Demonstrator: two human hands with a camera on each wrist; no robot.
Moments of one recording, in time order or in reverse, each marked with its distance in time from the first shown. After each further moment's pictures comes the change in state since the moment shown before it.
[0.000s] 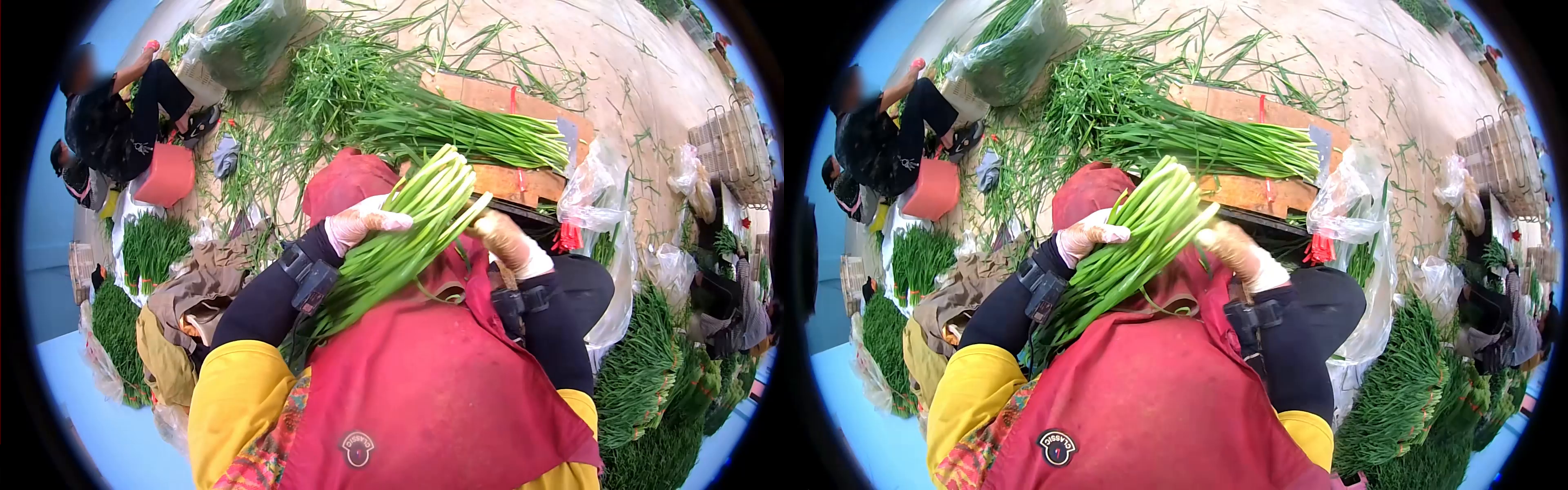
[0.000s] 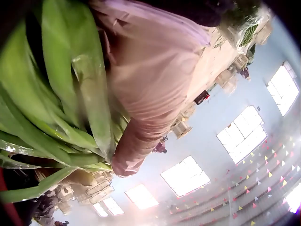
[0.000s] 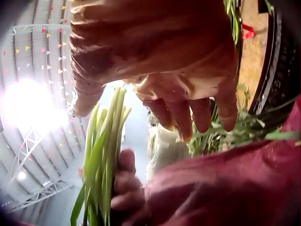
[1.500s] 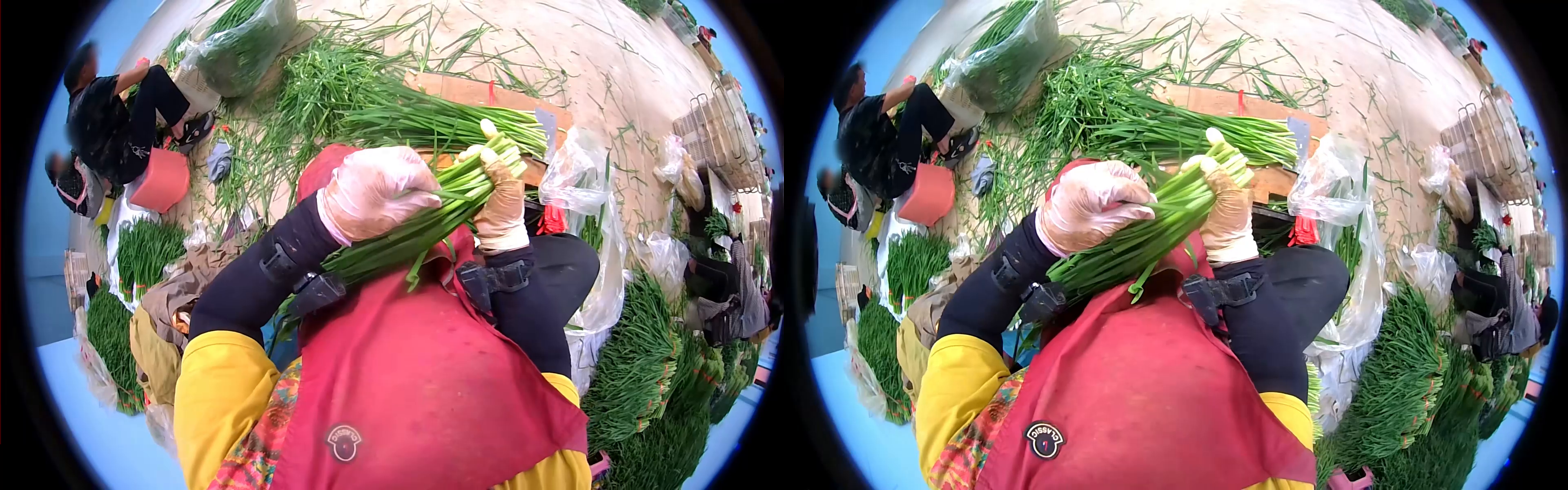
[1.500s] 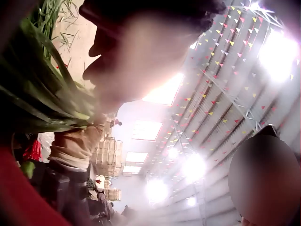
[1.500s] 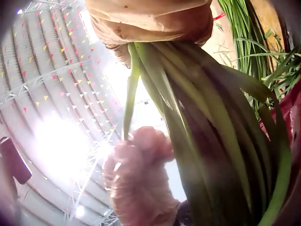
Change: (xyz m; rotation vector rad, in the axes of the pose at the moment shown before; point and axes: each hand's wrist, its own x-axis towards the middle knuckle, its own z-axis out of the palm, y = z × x) left_hand 0.004 0.025 0.073 1.648 0.109 0.815; right_hand -0.002 -0.030 0.028 0.453 0.468 -0.555
